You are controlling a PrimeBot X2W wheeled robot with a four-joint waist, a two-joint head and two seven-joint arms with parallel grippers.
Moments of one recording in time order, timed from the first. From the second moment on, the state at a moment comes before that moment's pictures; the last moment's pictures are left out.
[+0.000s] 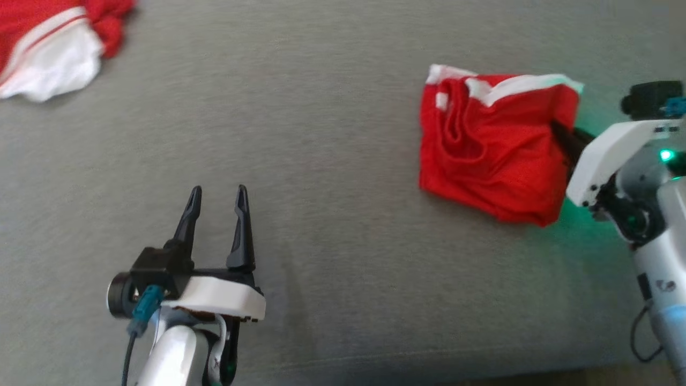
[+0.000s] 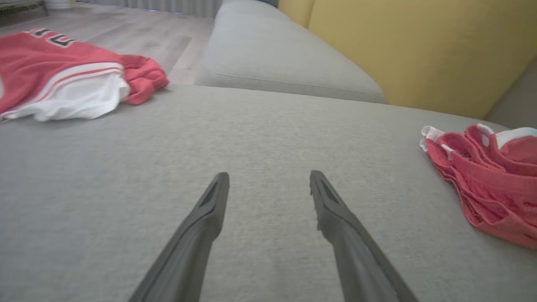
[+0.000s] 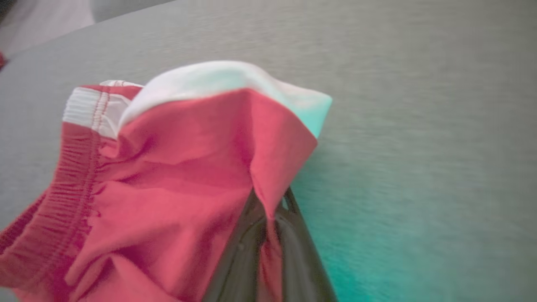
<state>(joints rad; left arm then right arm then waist) -0.09 0.05 -0.28 0.10 -0.22 0.13 -0.25 -0.57 -0.34 0.22 0.51 0.57 0.13 0.48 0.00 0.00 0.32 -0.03</state>
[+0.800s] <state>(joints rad) -0.17 0.10 -0.31 0.07 -0.15 0.10 -0.23 -0.72 -0.30 0.18 0.57 0.44 0.13 0.31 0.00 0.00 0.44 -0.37</state>
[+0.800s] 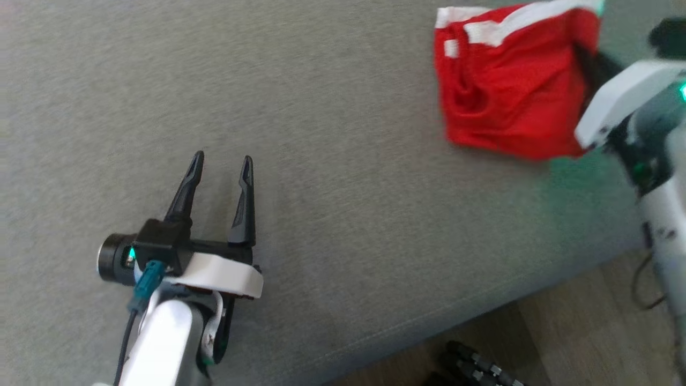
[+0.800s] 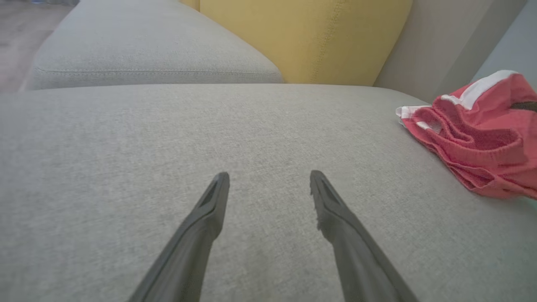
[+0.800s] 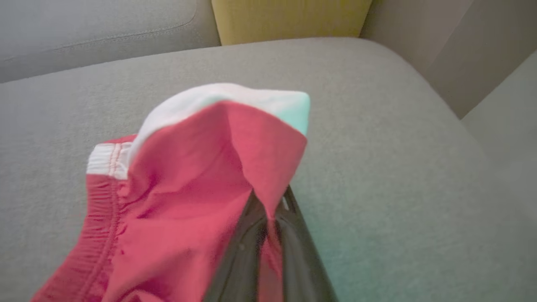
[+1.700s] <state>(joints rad) -0.21 0.09 -0.33 0.04 -0.15 0.12 -0.25 -1.01 -0.56 0.00 0.85 -0.04 0.13 0.25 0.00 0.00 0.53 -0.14</state>
